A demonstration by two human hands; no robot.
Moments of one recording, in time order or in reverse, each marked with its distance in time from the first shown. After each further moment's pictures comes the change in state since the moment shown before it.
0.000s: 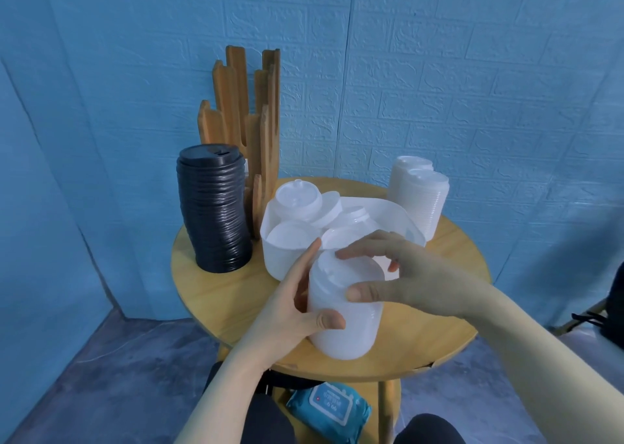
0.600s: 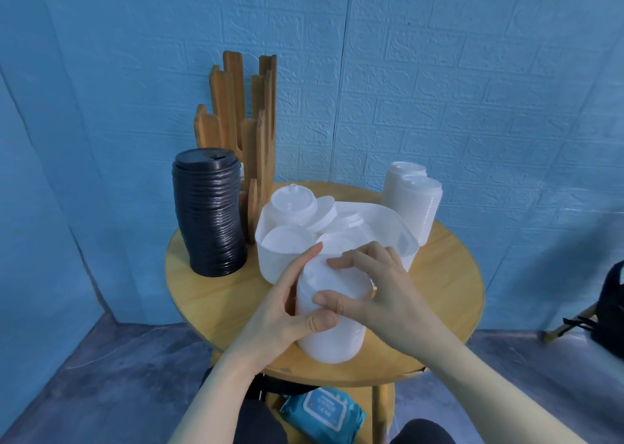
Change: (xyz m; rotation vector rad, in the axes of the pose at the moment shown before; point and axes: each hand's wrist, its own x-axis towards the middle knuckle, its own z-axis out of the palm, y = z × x) left_hand -0.002 0.008 -0.002 0.032 -0.013 0.052; right_hand -0.005 -0.004 0.046 -0.051 0.384 -0.028
